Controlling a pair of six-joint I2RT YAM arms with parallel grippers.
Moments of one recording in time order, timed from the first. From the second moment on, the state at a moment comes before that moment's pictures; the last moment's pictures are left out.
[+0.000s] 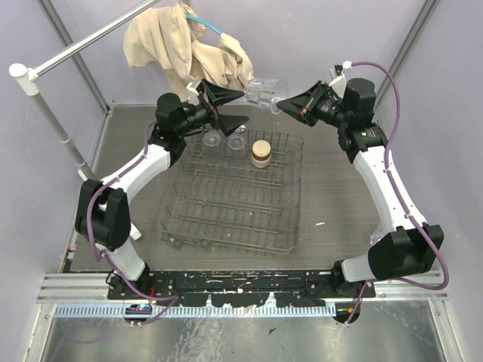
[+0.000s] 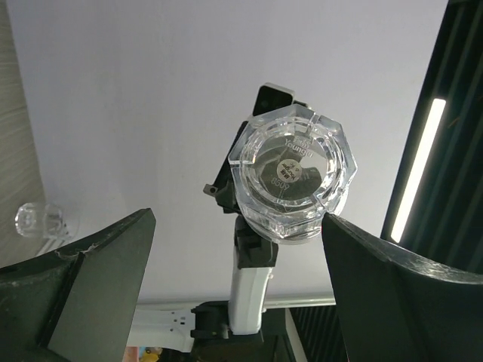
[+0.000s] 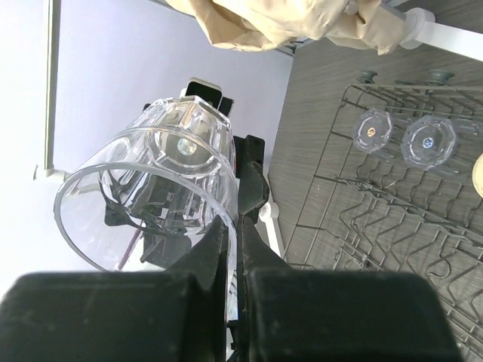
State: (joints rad) left arm -0.40 1.71 1.32 0.53 0.70 -1.78; right arm 0.15 1.40 1.43 -0.17 -0.65 1.02
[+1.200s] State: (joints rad) left arm -0.42 1.75 1.39 0.60 0.67 -1.89; right arm 0.19 1.45 1.39 -0.11 -0.69 1.04
